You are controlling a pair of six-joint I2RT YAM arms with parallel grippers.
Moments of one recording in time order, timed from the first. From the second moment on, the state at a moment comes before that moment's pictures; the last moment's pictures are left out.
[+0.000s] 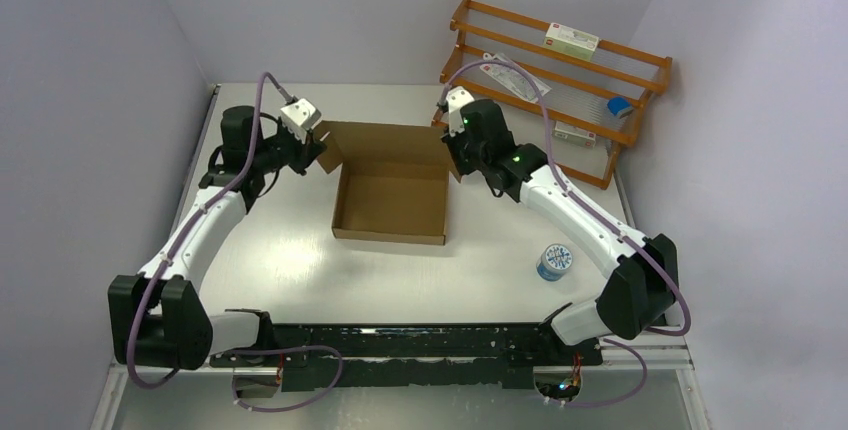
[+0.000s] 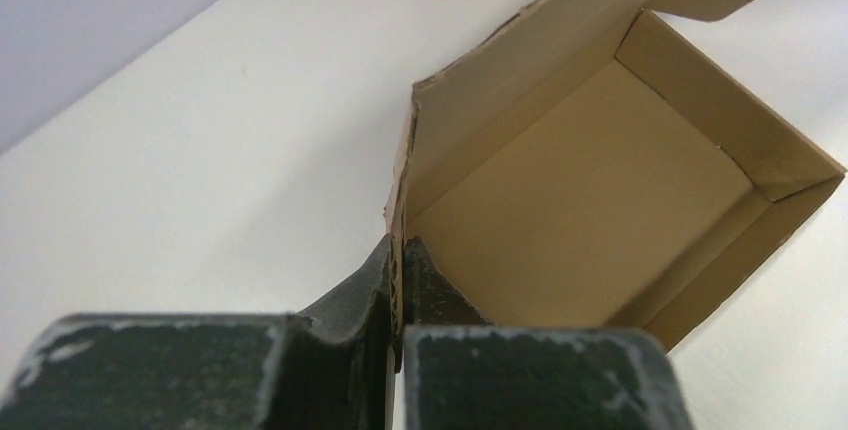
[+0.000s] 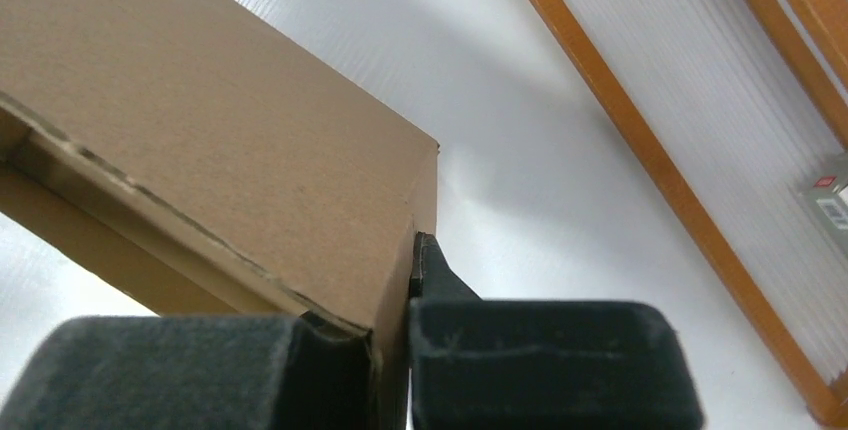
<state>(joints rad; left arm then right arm) -0.10 1.27 0.94 -0.09 0.62 0.35 0.60 1.44 1.26 -0.44 0.13 -0.09</state>
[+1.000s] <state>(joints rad) -0.20 1.27 1.01 -0.19 0.37 -0.44 0.61 1.59 1.48 -0.66 0.29 0.46</state>
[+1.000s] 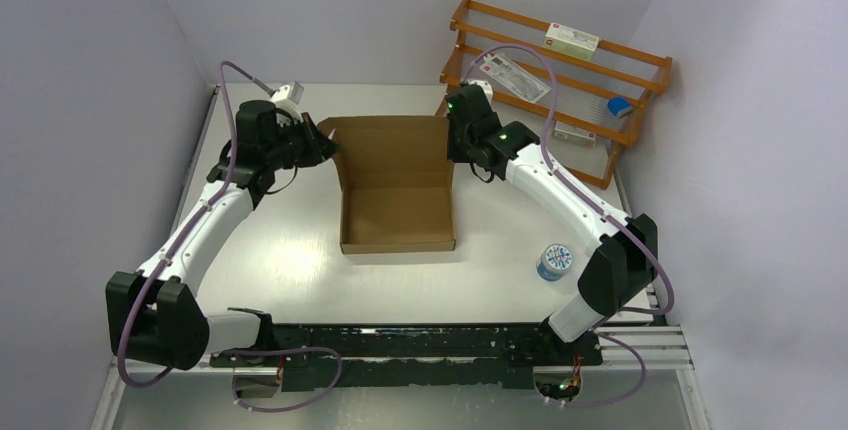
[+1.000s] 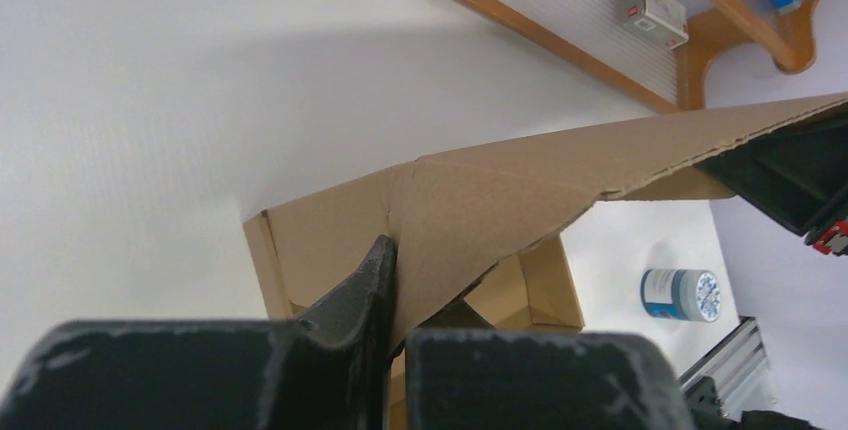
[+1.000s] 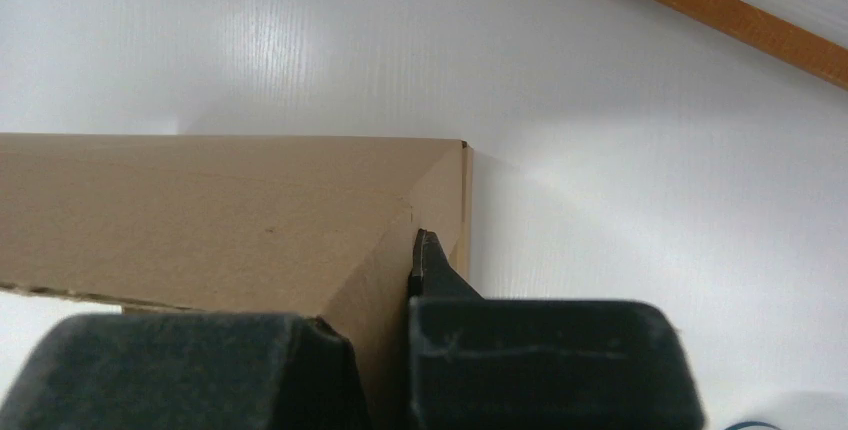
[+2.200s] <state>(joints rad) -0.30 1.05 0.68 -0.10 0.26 -0.64 0.68 1.36 1.01 -0.28 0.34 0.43</state>
